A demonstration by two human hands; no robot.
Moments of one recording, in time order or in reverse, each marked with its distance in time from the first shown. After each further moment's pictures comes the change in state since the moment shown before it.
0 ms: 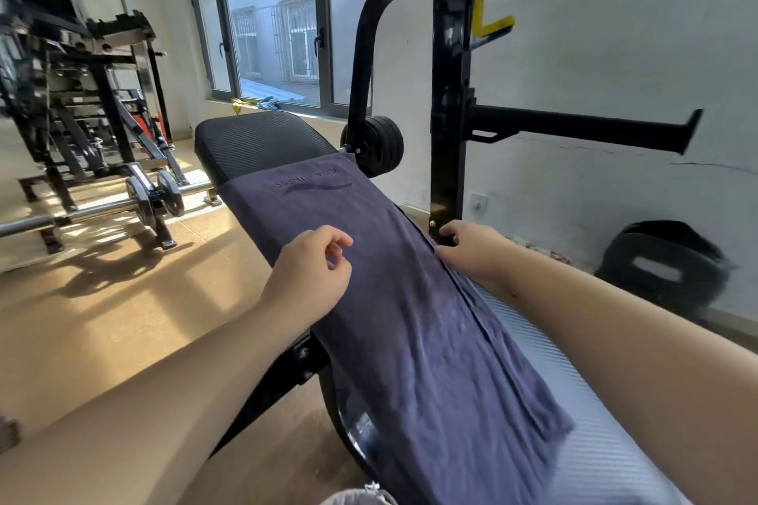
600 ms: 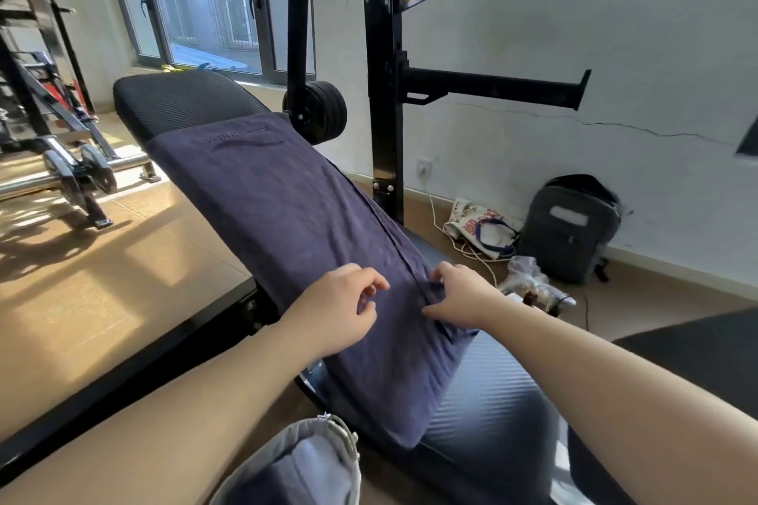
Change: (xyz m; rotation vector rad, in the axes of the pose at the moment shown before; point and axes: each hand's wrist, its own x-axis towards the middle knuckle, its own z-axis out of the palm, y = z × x) left_hand -0.110 0.058 0.069 0.001 -0.450 0.327; right_hand -0.135 0.099 0.064 -0.099 -0.063 0.125
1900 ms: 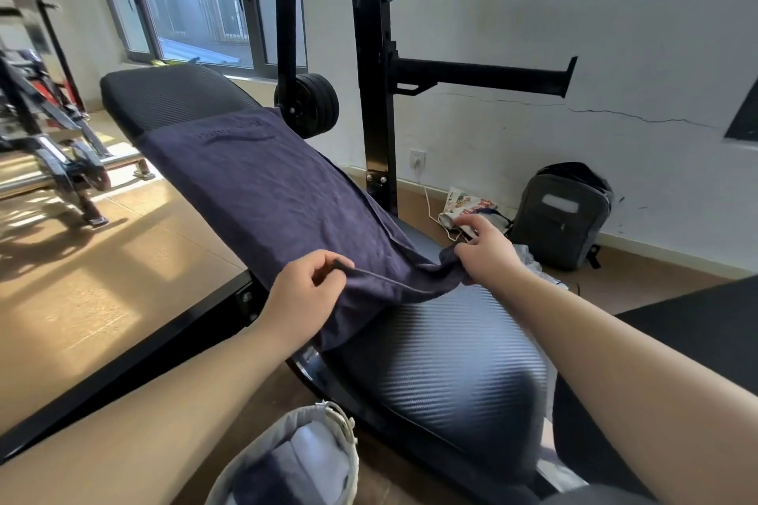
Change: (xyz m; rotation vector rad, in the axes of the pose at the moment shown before) left_hand -0.024 0.014 -0.011 -0.492 0.297 -0.281; right_hand -0.015 0.026 -0.031 0.724 0.289 0.170
